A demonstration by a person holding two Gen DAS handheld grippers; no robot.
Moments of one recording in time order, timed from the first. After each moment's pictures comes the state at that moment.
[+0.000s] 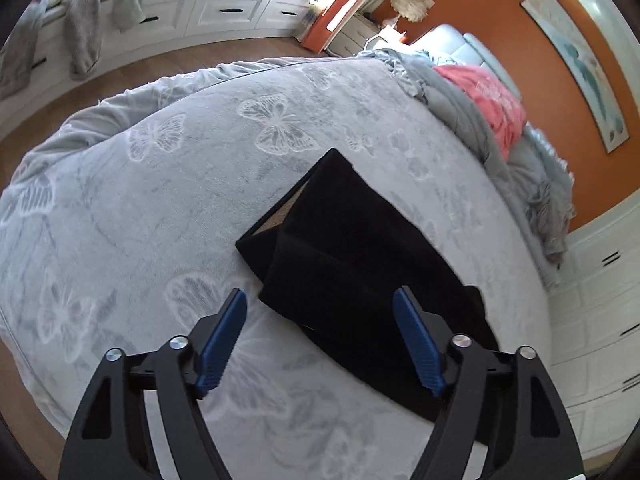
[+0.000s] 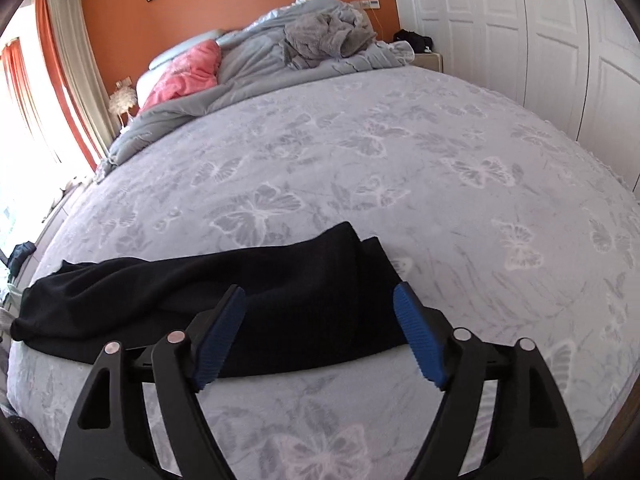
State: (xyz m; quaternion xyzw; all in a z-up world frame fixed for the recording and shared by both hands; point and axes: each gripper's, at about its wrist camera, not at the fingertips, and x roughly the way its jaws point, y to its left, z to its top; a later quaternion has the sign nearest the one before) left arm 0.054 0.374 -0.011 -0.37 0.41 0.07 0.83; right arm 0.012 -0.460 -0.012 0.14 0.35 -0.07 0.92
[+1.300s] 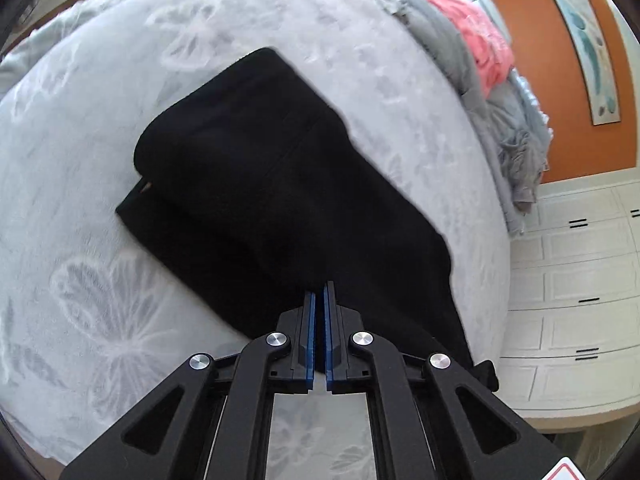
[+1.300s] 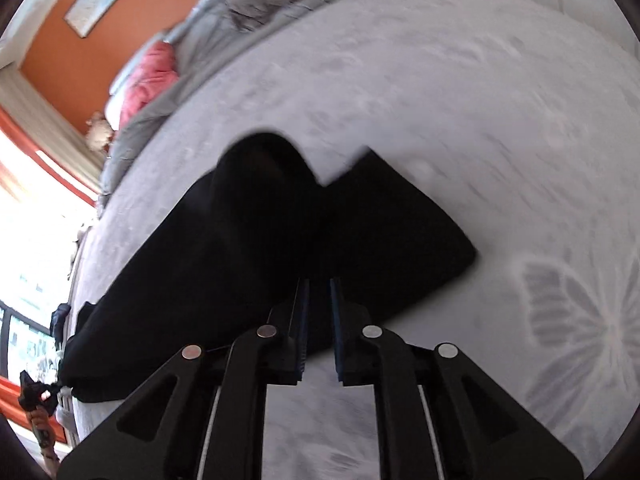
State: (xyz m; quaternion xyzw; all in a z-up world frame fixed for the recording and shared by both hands) left arm 0.138 0.353 -0.061 -0.40 0.53 -0.04 0.74; right arm 0.033 -0.496 -0.099 0.32 0.42 -0.08 0.85
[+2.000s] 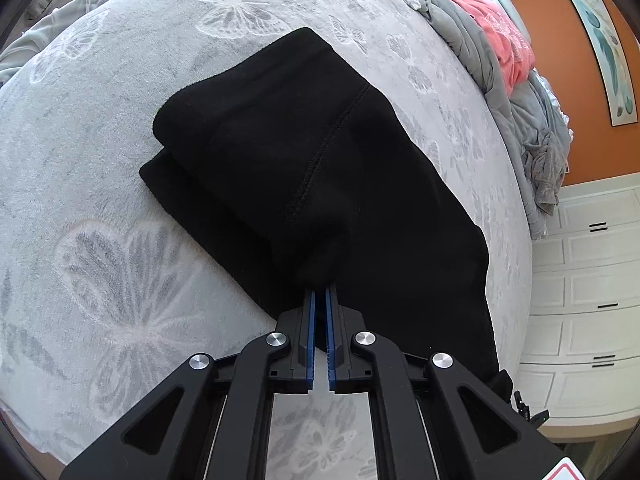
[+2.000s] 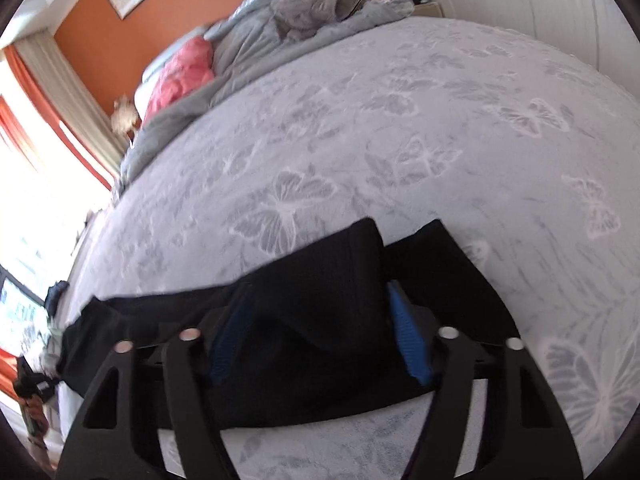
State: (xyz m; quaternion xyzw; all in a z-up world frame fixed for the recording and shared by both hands) left arm 0.128 0.345 -0.079 -0.39 0.54 -0.01 0.75; right arm 0.083 -0.466 -0.057 0.23 0.41 -0.03 0.88
